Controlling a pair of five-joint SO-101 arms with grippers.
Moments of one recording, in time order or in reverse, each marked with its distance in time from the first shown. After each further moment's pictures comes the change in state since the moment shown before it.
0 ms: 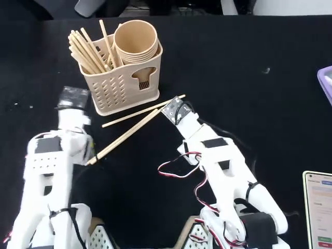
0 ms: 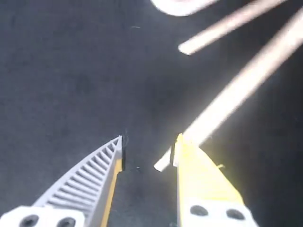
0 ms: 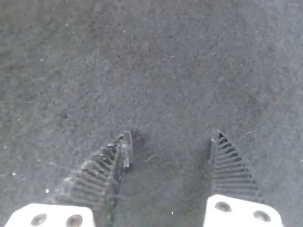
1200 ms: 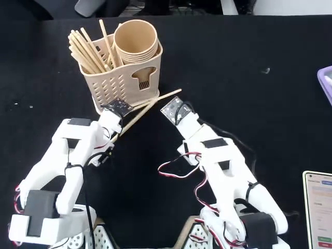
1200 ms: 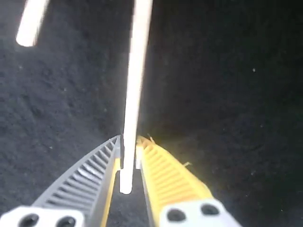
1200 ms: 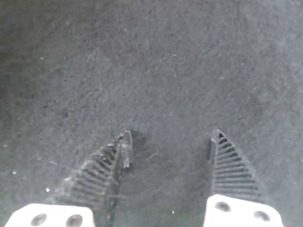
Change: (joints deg) left arm 11.9 30.2 -9.8 -1.5 -15.1; right arm 0.0 0.0 0.3 0.0 -0.1
